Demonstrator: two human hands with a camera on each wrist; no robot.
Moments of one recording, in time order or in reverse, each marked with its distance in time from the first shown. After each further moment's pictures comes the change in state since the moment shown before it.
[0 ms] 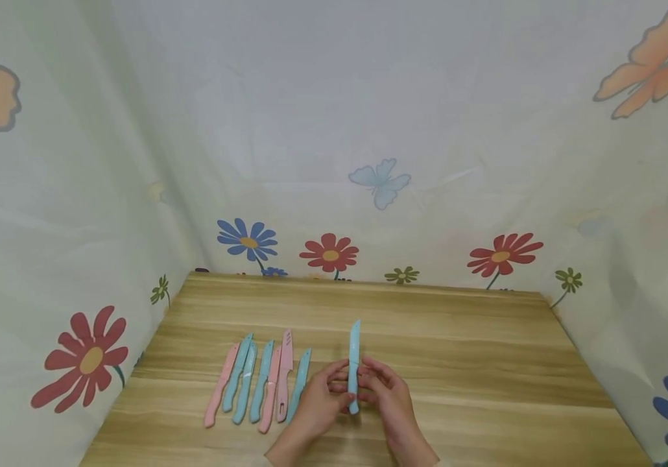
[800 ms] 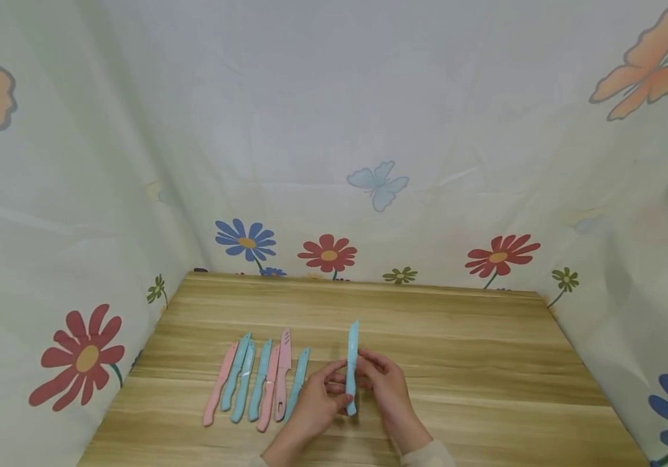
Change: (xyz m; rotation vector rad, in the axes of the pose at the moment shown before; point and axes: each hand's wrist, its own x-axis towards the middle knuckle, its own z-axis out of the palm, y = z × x) left_hand -0.006 0.008 0.000 -0.007 -0.018 -0.022; right_hand 0.019 -0.009 0.002 -0.102 0.036 -0.012
